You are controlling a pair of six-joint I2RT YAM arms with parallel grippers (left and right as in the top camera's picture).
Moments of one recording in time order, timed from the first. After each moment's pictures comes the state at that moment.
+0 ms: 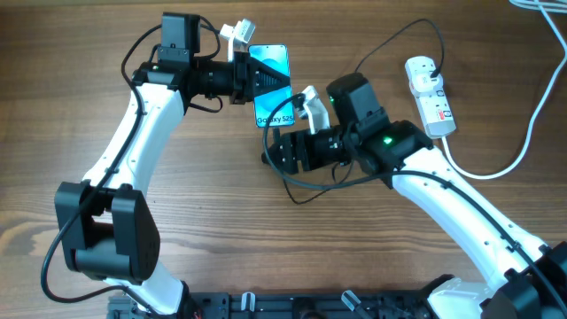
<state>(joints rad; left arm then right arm) -0.15 1.80 1.44 -0.51 1.28 -0.47 0.56 1.50 1.15 -0.53 -0.69 0.41</state>
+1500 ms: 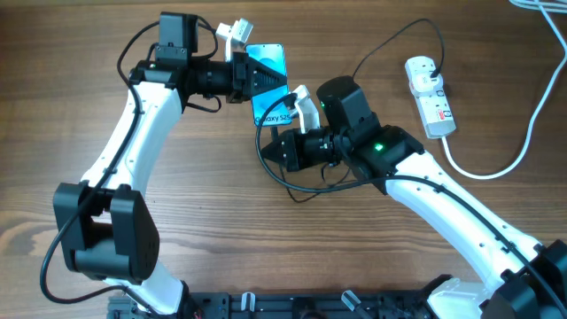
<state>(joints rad) -0.15 1.80 1.46 -0.57 1.23 -0.40 0.60 1.50 1.13 -0.39 -0.67 0.53</state>
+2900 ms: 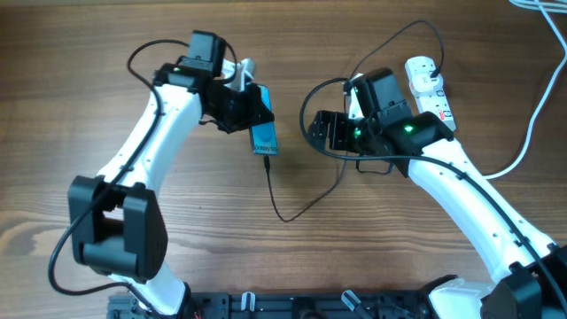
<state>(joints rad) -0.25 1.83 1.44 -0.87 0.60 -0.37 0.43 1.50 1.15 -0.69 -0.19 0.51</state>
